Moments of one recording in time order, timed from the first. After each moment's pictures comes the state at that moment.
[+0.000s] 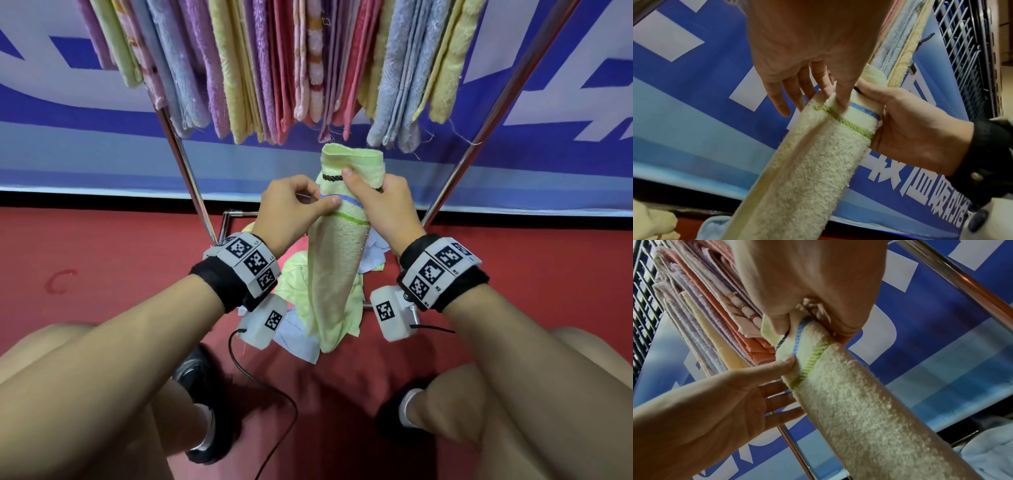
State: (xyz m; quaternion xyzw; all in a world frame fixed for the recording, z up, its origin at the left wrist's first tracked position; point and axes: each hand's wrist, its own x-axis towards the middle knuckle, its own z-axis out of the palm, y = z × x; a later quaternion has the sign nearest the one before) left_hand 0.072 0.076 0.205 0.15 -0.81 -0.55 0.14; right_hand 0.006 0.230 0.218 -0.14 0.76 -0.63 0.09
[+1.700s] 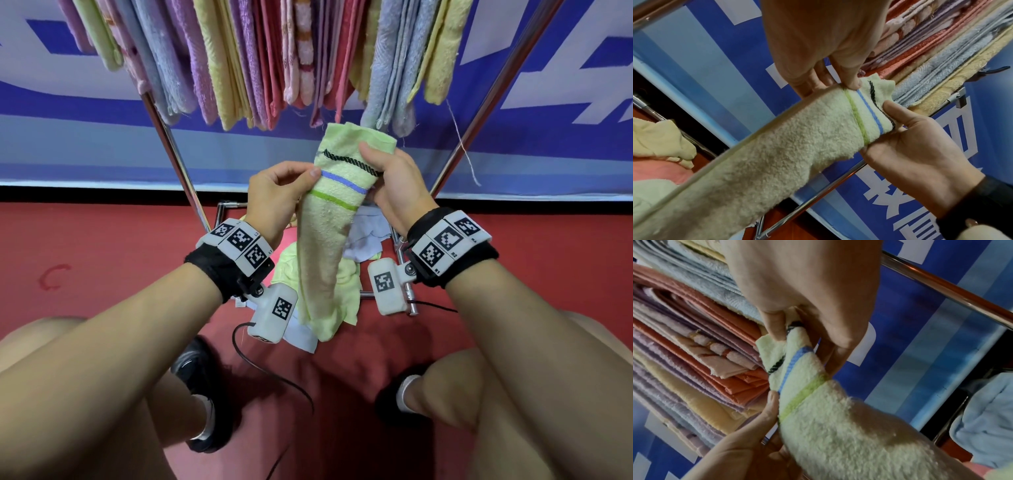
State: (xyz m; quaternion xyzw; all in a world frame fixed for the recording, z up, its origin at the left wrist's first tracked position) left_hand 0.068 0.077 0.196 0.16 -0.62 -0.75 0.15; right_hand -0.009 0.234 0.227 -0.05 0.63 -0.75 0.19
